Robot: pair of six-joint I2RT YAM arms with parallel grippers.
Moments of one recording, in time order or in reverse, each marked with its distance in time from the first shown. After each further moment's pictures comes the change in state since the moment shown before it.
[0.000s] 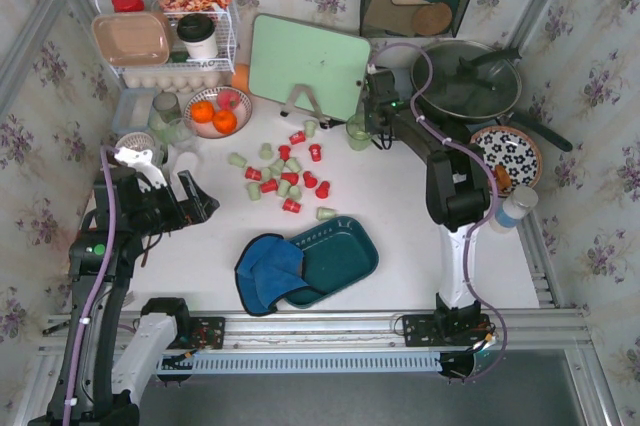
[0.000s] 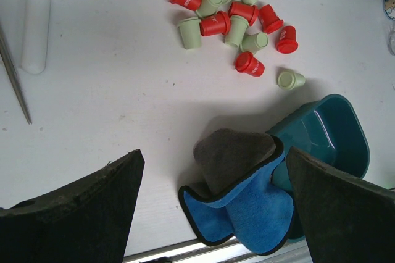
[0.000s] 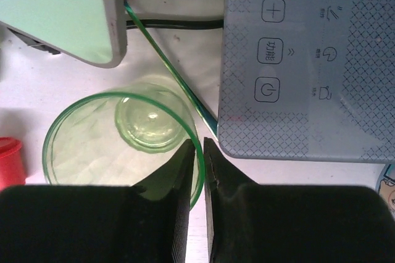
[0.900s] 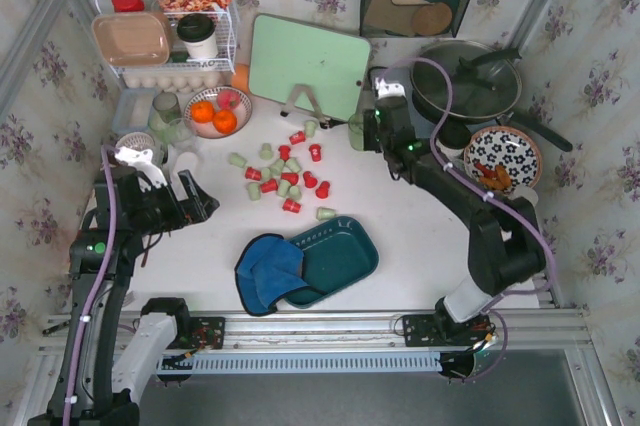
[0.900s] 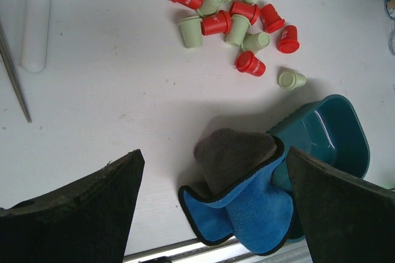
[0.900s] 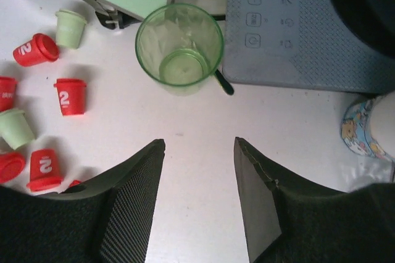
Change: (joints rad) left arm 0.002 0.009 0.000 0.000 -0.001 -0.003; right arm 0.093 -0.498 -0.505 0.253 0.104 -0.014
